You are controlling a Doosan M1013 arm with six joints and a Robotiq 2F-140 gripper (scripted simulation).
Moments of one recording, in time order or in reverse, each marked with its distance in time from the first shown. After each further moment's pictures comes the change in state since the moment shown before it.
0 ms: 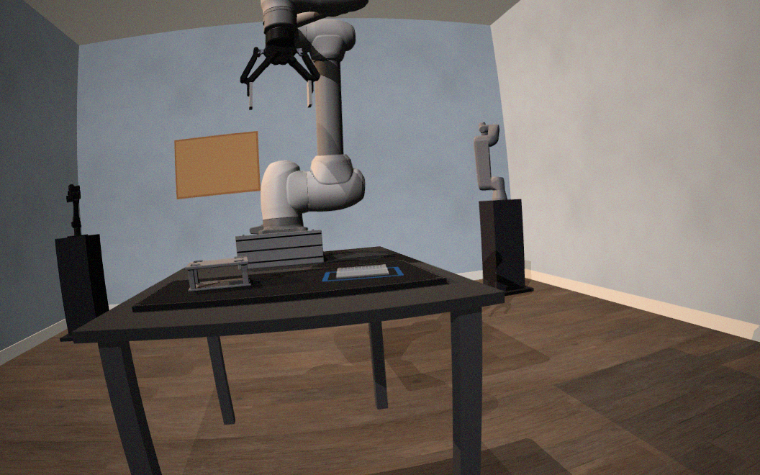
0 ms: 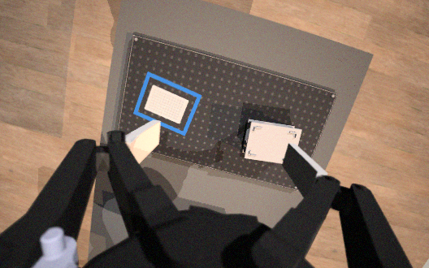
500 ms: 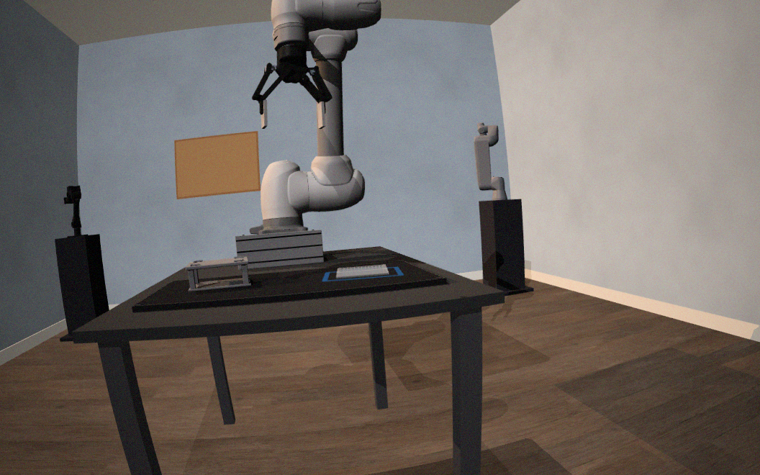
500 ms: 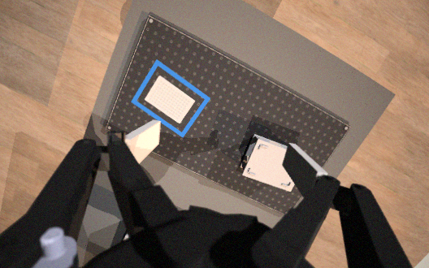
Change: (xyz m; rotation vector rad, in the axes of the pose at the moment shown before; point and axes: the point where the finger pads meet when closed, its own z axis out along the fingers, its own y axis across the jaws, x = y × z) arm 0.011 -0.030 0.057 0.008 -0.008 -0.209
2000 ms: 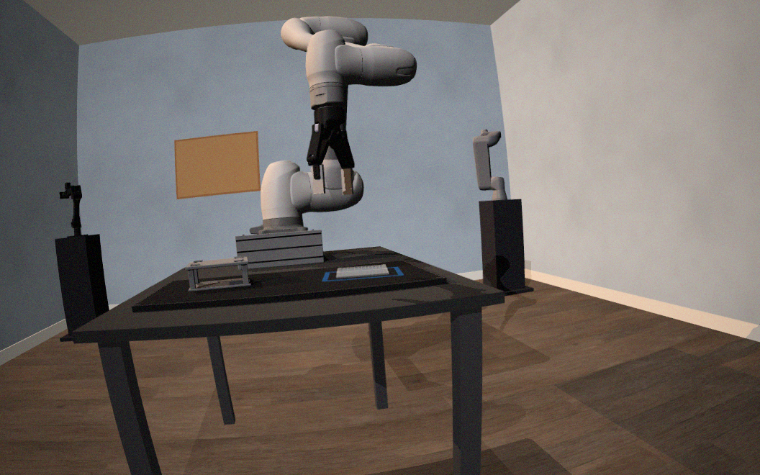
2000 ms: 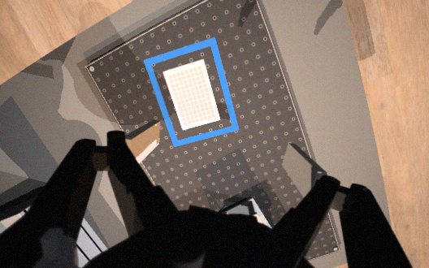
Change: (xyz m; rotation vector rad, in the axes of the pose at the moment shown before) arm 0.014 -0.090 0.168 0.028 -0.024 -0.671
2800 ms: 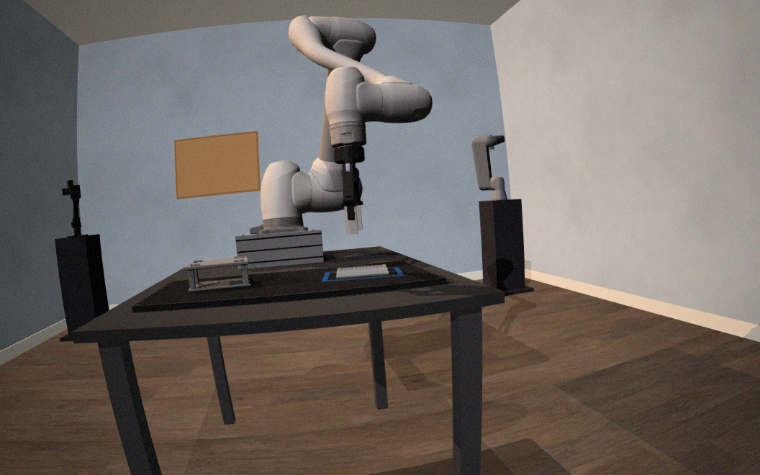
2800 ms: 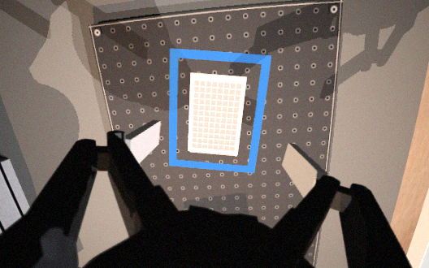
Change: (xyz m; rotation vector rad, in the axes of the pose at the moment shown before) arm 0.021 -0.052 0.096 0.017 -0.009 -0.350
